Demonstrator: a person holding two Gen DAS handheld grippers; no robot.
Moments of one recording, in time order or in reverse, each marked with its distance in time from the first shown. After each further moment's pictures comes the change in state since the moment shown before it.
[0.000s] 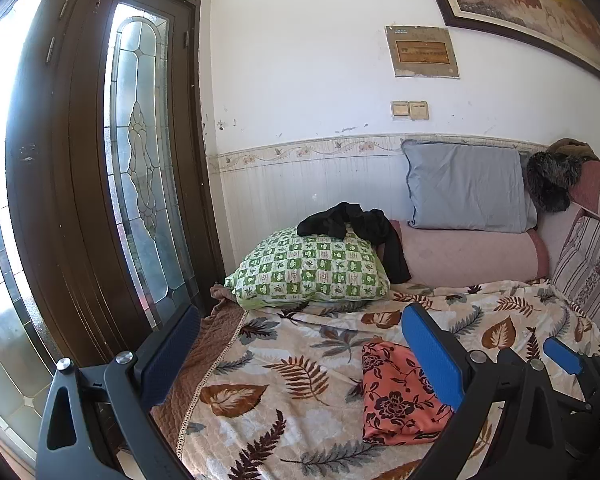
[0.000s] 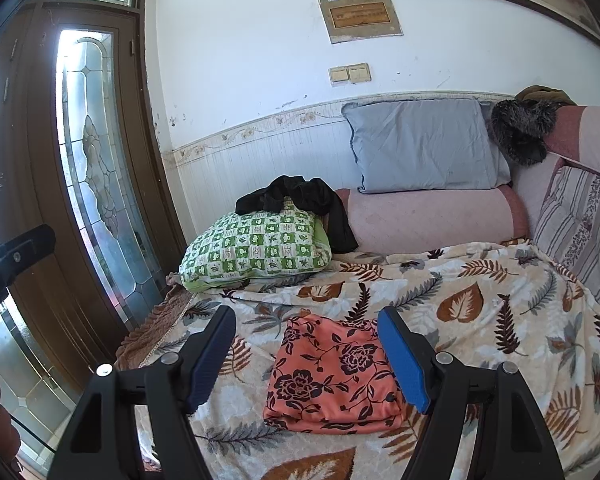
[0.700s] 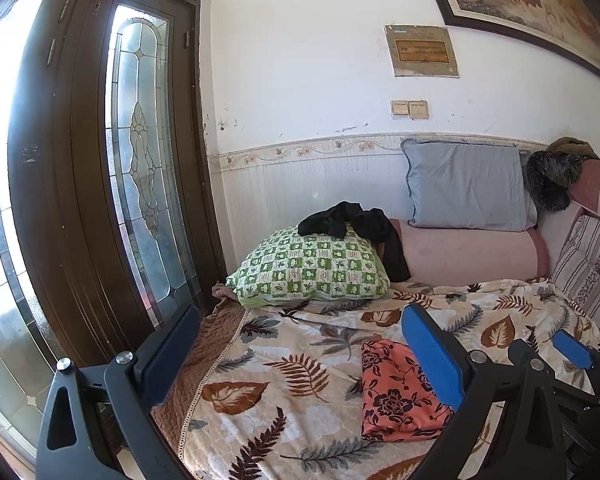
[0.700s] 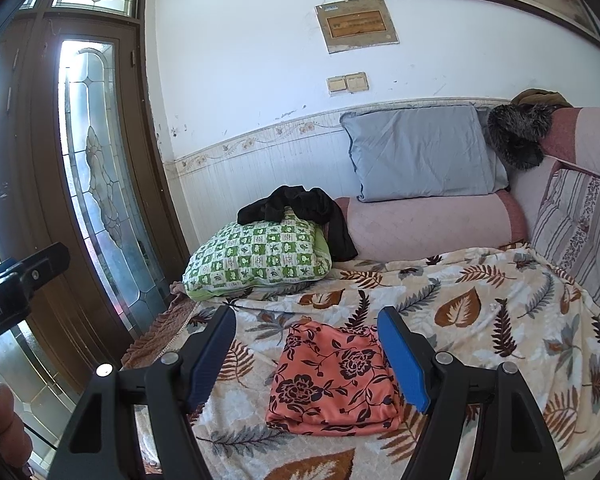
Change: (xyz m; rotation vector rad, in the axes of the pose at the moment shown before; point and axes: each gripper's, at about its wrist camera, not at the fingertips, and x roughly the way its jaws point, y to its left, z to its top) left arm -0.009 -0.001 -0.002 -0.004 0.000 0.010; right arm -0.021 0.000 0.005 0.011 -0.032 0.003
